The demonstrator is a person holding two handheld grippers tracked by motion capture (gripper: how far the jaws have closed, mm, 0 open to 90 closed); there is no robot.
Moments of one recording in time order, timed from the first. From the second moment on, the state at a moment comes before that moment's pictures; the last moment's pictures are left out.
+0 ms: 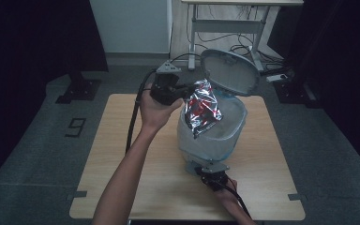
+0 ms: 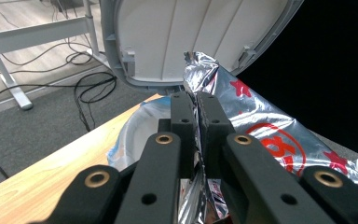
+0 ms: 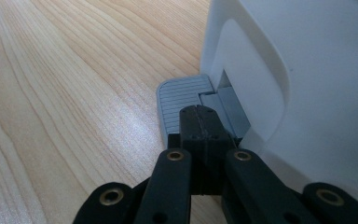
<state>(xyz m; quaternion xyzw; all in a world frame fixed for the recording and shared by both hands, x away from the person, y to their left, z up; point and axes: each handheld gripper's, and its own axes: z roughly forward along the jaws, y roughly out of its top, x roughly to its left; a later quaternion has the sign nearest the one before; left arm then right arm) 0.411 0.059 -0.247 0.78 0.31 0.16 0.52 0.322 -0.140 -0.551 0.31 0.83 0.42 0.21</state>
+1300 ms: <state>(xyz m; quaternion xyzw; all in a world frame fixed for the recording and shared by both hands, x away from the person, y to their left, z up) 0.445 0.032 -0.264 0.78 0.32 0.14 0.52 0.322 -0.140 -0.551 0.31 0.83 0.42 0.20</state>
